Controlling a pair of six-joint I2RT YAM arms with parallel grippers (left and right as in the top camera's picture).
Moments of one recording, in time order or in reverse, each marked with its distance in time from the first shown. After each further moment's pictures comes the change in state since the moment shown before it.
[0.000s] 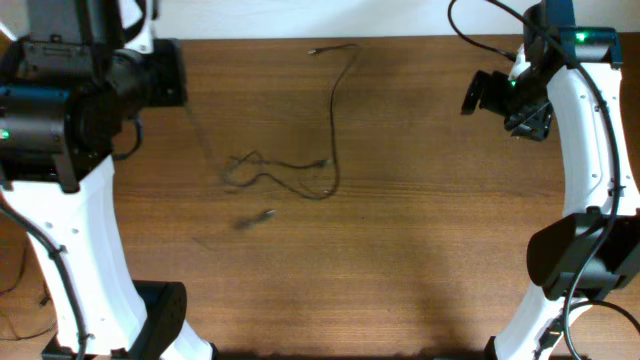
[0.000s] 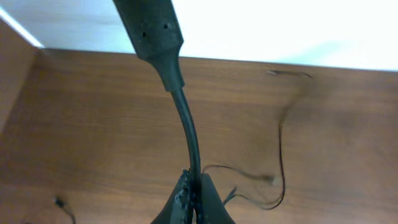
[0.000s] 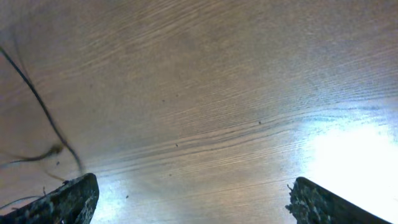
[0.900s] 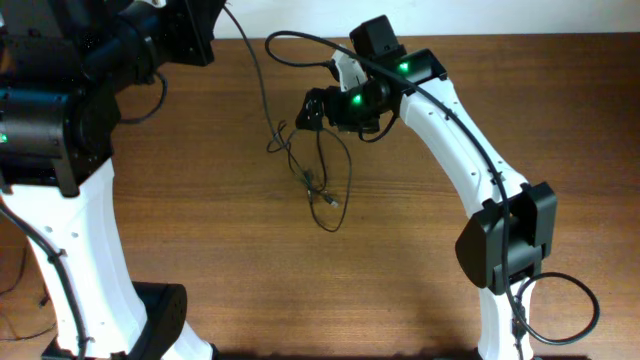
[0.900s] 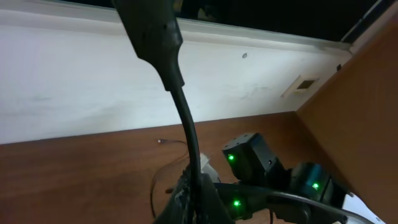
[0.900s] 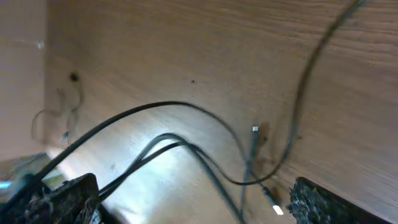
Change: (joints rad) left arm -0.014 -0.008 0.000 0.341 0.507 -0.089; right arm 0.482 0.145 -0.002 0.408 -0.454 -0.004
